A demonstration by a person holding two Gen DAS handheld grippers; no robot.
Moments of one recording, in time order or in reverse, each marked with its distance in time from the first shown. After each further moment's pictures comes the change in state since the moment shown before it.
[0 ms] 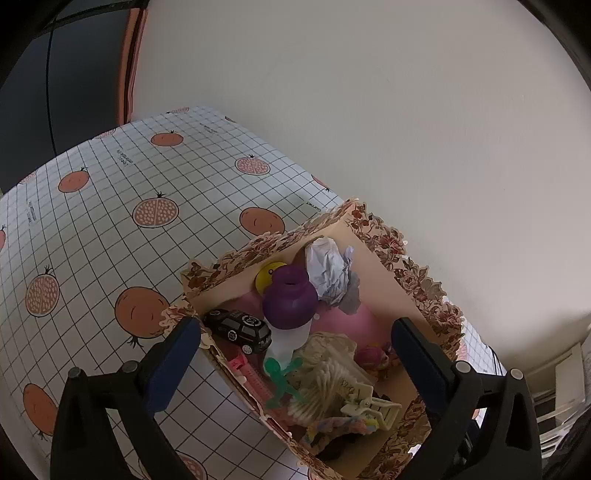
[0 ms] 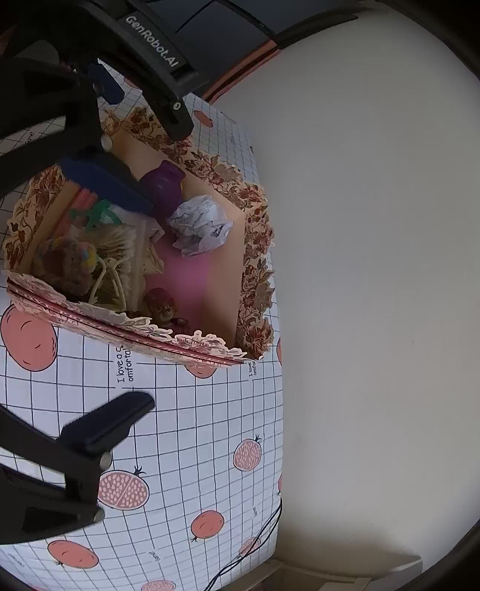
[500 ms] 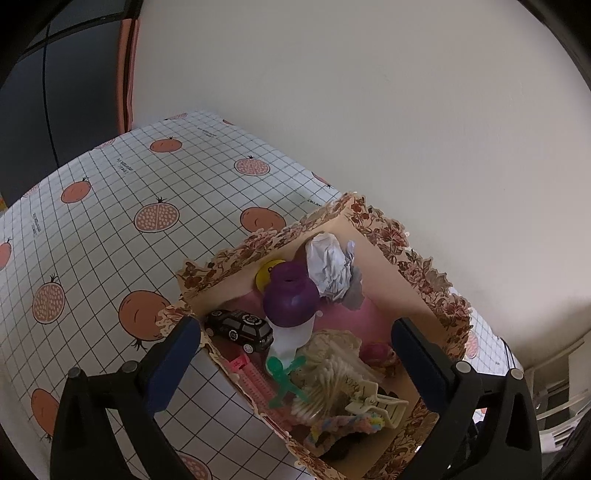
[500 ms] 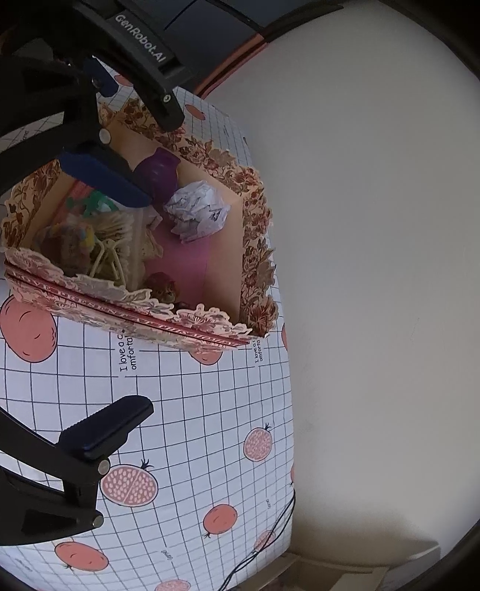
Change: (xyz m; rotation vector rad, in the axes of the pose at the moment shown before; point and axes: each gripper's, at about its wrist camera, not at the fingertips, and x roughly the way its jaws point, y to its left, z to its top) left arm 0.003 -0.011 -0.004 0.049 0.004 0.046; right arm 0.006 -0.018 0.000 0.053 0.017 -0.007
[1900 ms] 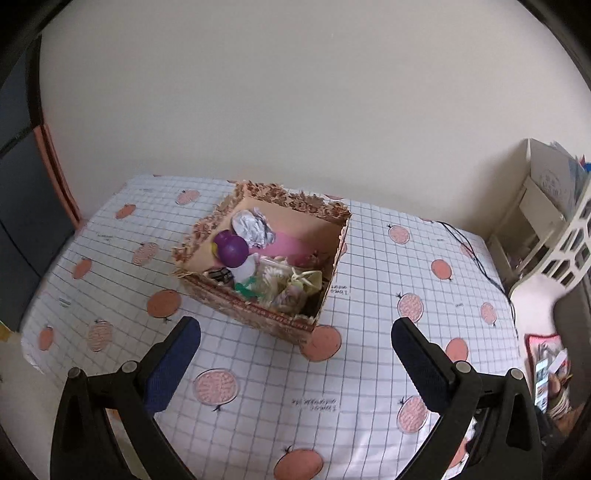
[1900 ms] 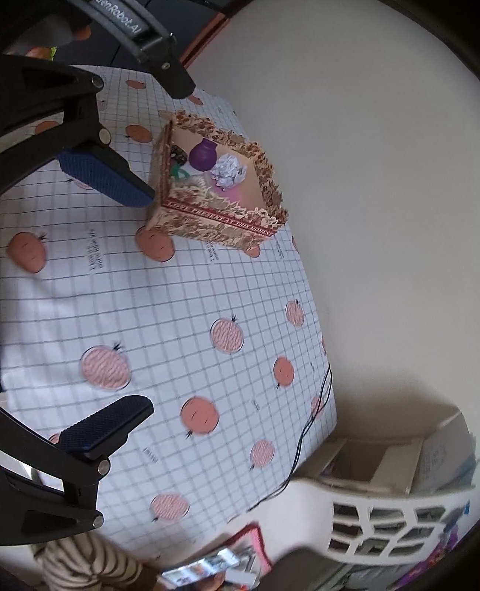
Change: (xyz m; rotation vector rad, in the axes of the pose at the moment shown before) left arm -0.183 -0.050 -0.090 0.492 0.001 -0.081; right arm -0.216 -0.091 -0.089 0.185 0.042 -0.170
